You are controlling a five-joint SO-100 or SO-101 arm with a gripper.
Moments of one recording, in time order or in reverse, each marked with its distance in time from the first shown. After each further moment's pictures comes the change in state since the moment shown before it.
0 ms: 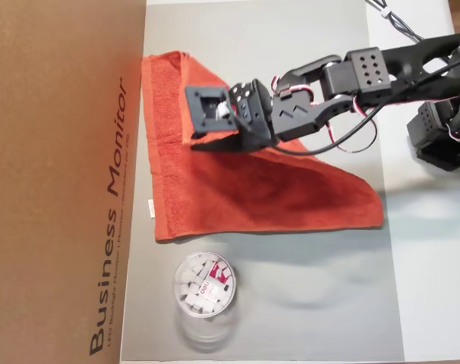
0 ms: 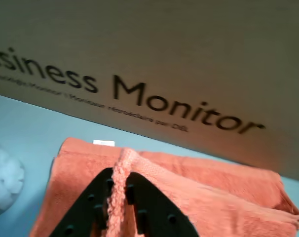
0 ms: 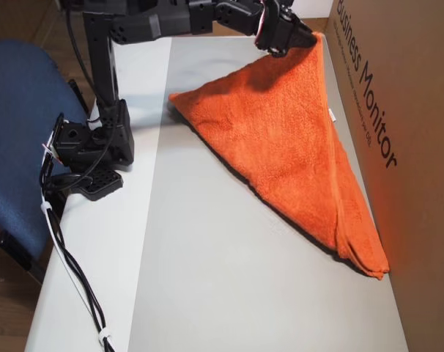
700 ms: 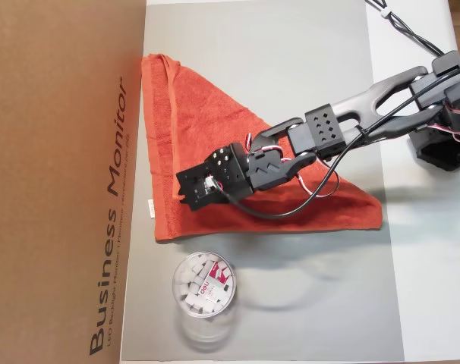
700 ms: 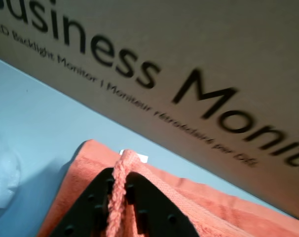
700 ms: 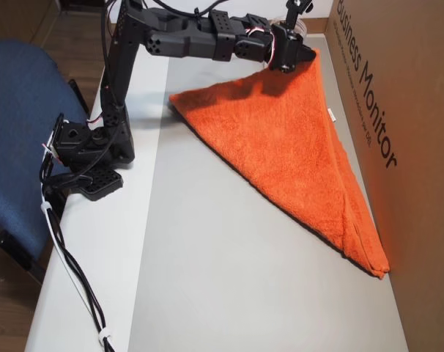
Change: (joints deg) arm -6.3 -23.5 -6.9 -17.8 -8.9
